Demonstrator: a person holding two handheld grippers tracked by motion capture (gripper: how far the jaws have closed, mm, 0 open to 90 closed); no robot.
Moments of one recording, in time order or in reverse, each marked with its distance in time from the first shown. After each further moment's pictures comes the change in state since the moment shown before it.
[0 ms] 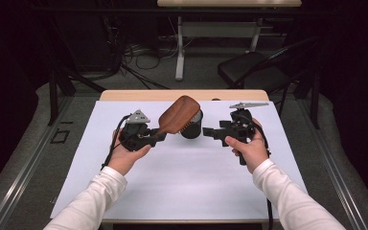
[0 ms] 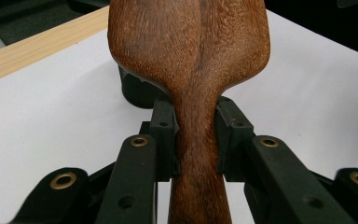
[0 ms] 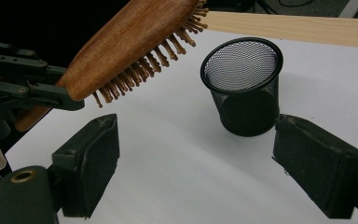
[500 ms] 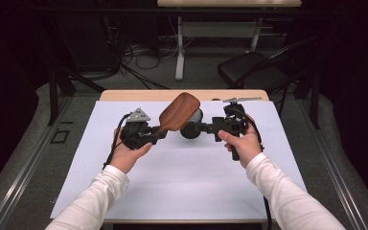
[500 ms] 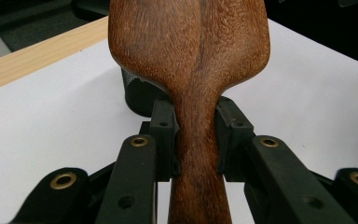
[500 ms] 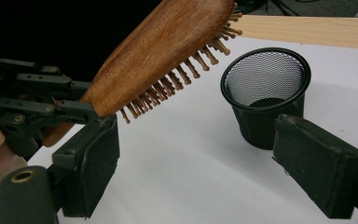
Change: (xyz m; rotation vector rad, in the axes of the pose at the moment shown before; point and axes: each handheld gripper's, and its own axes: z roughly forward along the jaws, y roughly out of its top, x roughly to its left) left arm 0.002 0.003 0.004 -0.028 0.010 -0.006; right arm 0.010 0.016 0.013 0.006 0.046 0.045
